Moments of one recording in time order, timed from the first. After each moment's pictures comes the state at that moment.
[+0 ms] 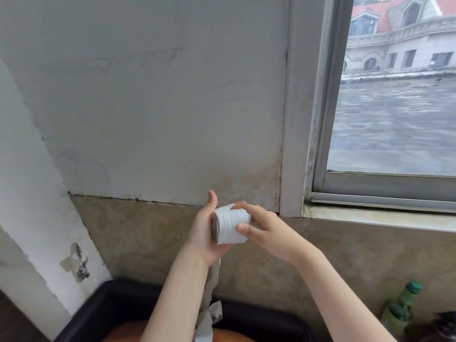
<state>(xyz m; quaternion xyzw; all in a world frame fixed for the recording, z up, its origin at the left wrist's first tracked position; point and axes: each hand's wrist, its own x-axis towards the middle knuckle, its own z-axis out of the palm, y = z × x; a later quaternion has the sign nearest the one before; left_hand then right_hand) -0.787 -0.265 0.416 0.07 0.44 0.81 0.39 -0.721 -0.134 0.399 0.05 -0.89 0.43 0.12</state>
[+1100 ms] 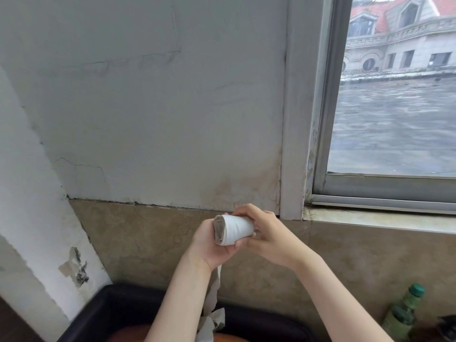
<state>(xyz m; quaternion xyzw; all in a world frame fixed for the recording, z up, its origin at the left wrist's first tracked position) -0.793 -0.257 0.406 0.01 0.42 0.81 0.41 -0.722 -0.128 0.397 0.11 -0.90 0.37 0.20</state>
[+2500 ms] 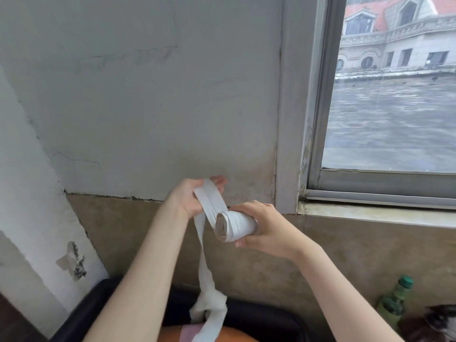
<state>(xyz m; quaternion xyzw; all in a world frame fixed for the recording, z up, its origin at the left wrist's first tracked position) -0.839 -0.255 0.456 0.02 0.49 0.82 0.31 -0.708 -0.127 0.413 0.09 -0.94 0.30 0.17</state>
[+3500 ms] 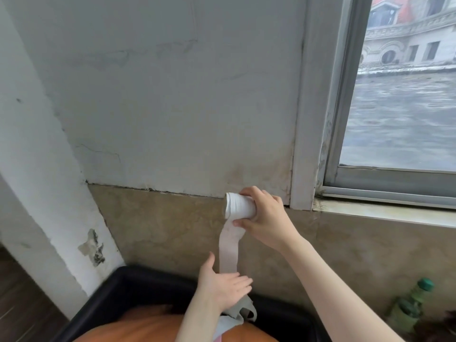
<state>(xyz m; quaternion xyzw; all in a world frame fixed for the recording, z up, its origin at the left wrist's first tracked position) -0.756 -0.299 0.326 -0.25 0.35 0.79 0.44 -0.732 -0.157 0.404 -0.01 -0.92 0.29 0.25</state>
